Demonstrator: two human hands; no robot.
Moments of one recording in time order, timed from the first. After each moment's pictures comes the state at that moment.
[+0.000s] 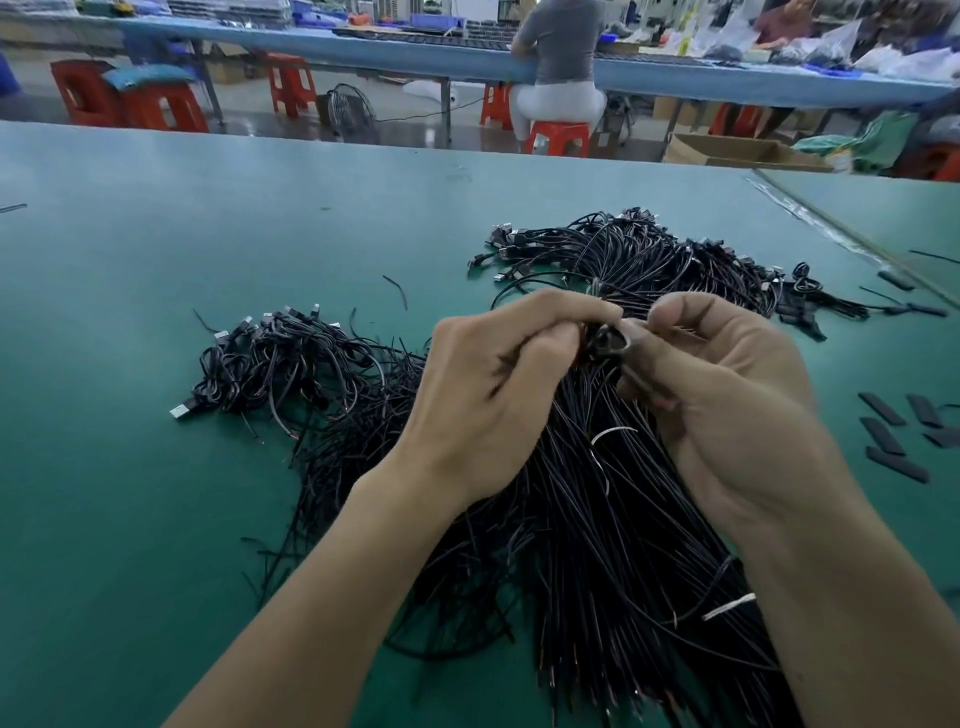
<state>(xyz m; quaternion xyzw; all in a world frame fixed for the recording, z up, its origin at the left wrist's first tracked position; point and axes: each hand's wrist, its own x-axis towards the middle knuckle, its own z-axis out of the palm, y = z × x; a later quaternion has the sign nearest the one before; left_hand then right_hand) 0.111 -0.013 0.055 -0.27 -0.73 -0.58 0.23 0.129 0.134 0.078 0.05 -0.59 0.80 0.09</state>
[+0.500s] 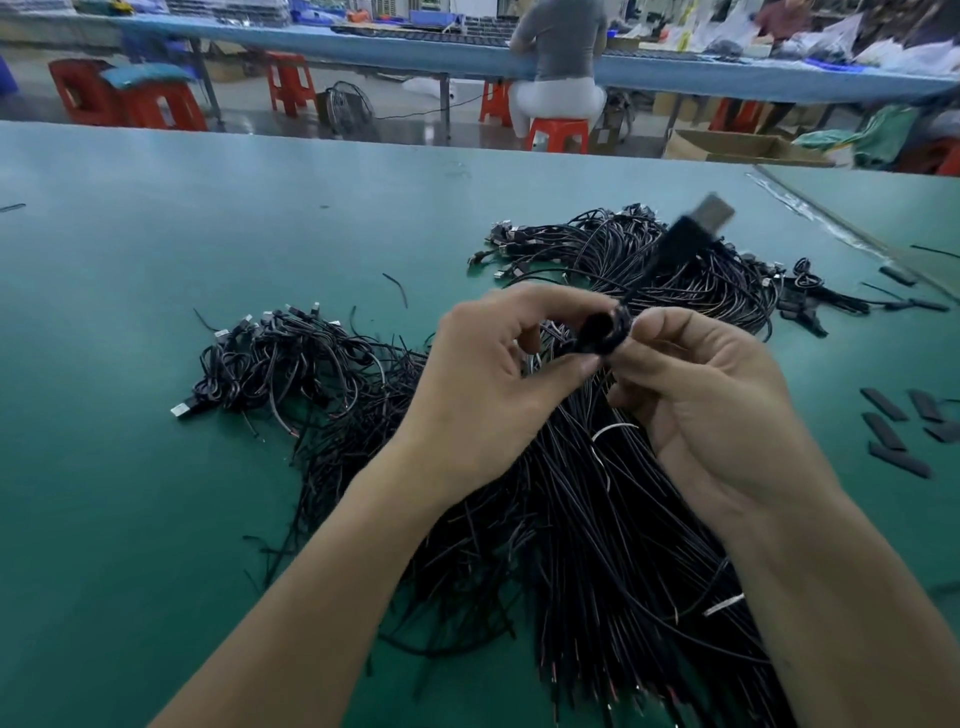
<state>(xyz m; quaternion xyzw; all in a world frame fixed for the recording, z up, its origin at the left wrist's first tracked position) 0.104 -0.016 0.055 -0.28 -0.76 -0.55 0.21 0.124 0.133 0.071 0.01 -0.58 0.81 0.05</state>
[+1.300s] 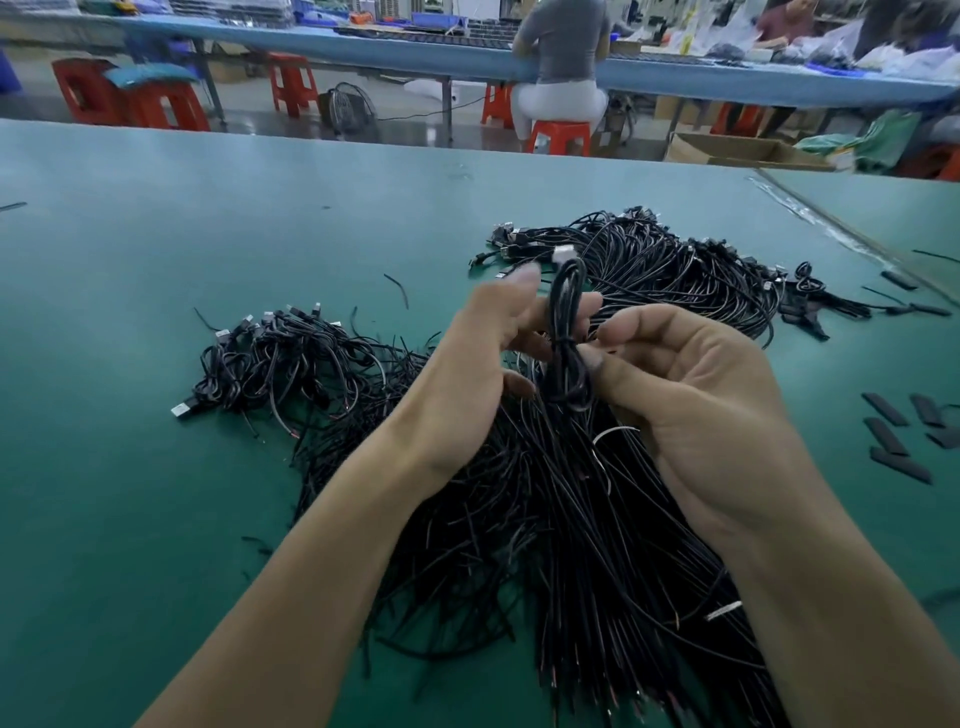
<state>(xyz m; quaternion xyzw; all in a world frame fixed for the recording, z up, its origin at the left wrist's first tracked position) 0.108 -0.023 0.065 -0.16 -0.72 -0.67 -0.04 0.133 0.124 0.077 0.06 -0.62 0.78 0.06</state>
